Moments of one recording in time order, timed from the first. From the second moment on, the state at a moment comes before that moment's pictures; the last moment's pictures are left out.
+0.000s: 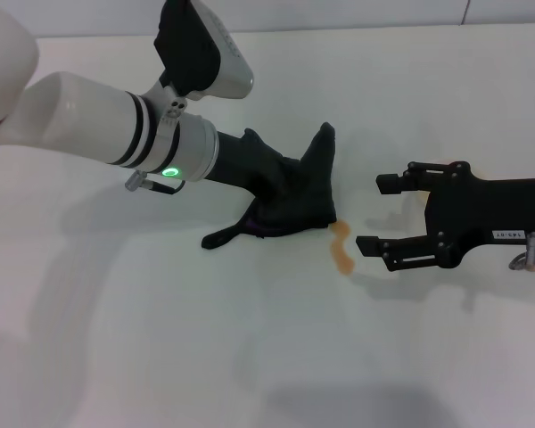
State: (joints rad) left arm -0.90 -2.08 1.49 0.48 1.87 0.92 -1.67; right arm 0.16 2.01 -1.42 -1.37 -1.70 -1.29 1.68
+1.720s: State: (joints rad) left arm -0.88 -2.10 1.76 0.47 1.64 1.01 -1.52; right arm 0.16 2.01 -1.43 -1.37 -1.69 -1.29 1.68
